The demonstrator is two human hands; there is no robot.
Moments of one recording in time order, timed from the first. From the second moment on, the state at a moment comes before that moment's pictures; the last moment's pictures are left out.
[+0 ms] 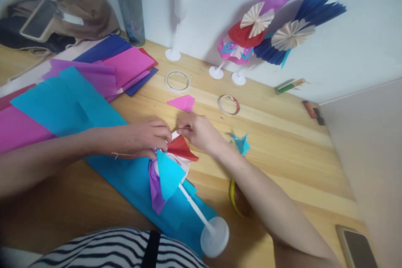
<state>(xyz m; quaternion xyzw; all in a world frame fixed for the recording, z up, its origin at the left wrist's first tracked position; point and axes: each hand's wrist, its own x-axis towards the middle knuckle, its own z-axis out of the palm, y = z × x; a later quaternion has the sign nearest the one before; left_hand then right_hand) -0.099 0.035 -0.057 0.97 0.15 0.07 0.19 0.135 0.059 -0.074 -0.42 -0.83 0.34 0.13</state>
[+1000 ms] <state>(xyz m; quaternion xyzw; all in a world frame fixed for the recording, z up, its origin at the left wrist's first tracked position) -0.096 0.035 -0.053 0.96 0.16 0.03 0.24 0.175 -0.009 -0.040 -0.25 -0.94 0.17 0.14</state>
